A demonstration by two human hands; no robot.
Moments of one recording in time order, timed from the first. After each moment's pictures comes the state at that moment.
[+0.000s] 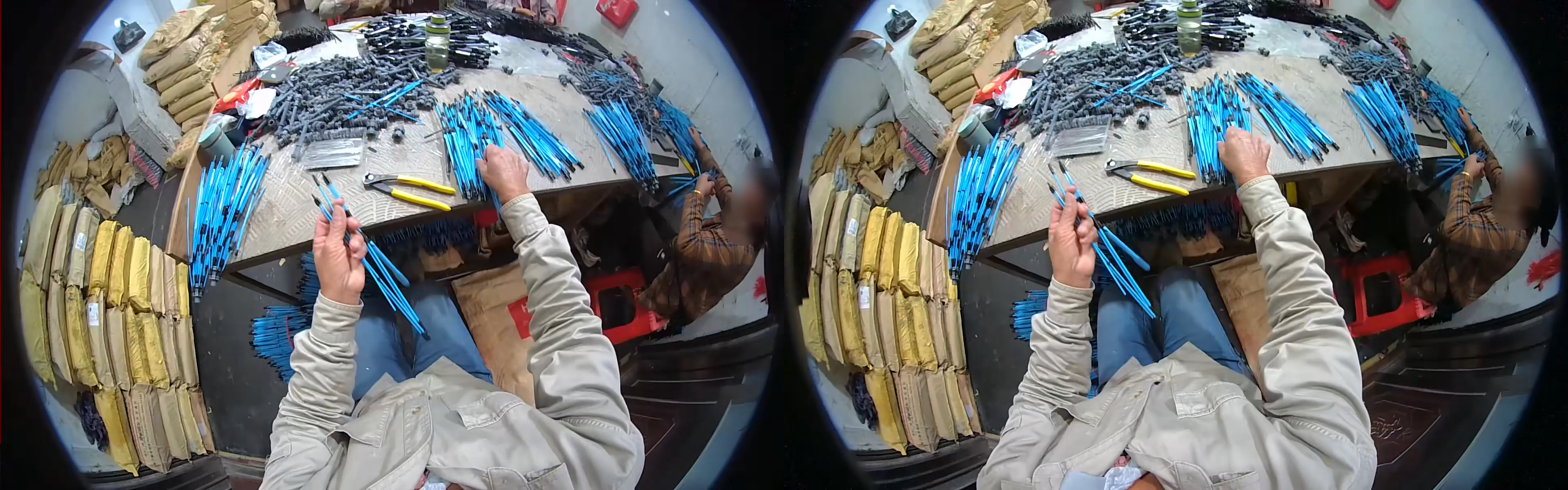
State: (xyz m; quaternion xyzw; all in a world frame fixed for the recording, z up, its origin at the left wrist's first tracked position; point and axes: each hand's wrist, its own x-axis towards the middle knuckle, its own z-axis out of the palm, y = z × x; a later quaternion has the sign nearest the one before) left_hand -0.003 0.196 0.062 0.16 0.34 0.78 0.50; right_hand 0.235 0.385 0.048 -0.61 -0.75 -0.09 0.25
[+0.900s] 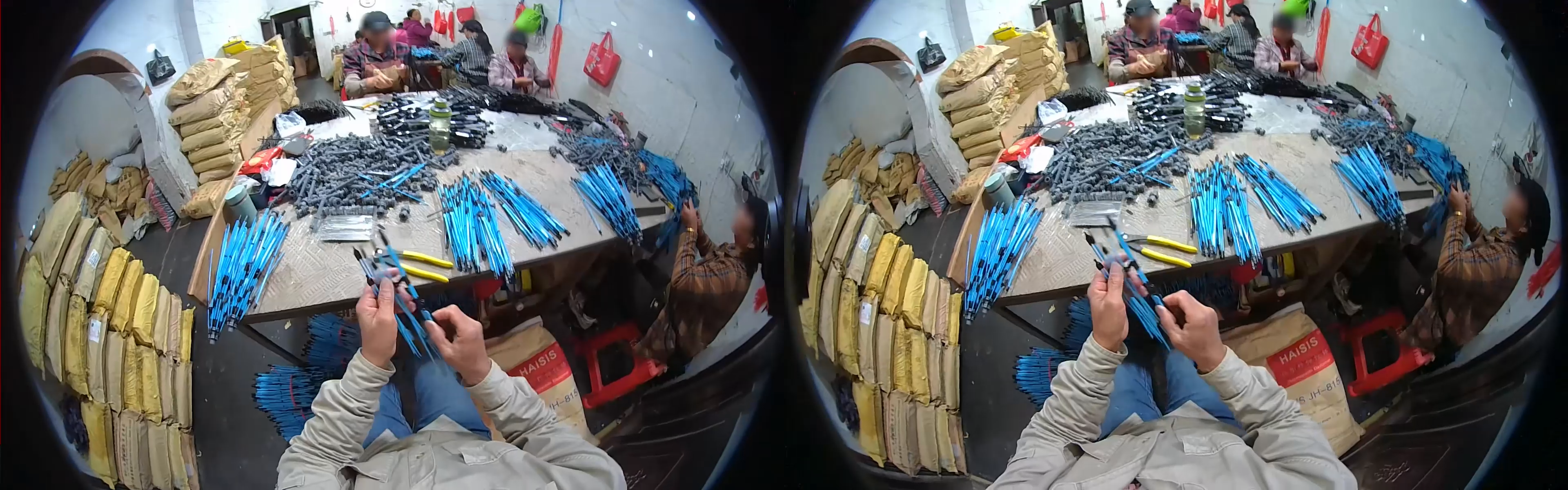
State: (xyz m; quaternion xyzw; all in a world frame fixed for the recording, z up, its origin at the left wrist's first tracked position) left_hand 0.036 0.188 0.068 0.38 0.34 0.74 0.44; right_hand 0.182 0.185 0.058 -0.36 -0.72 0.28 0.52
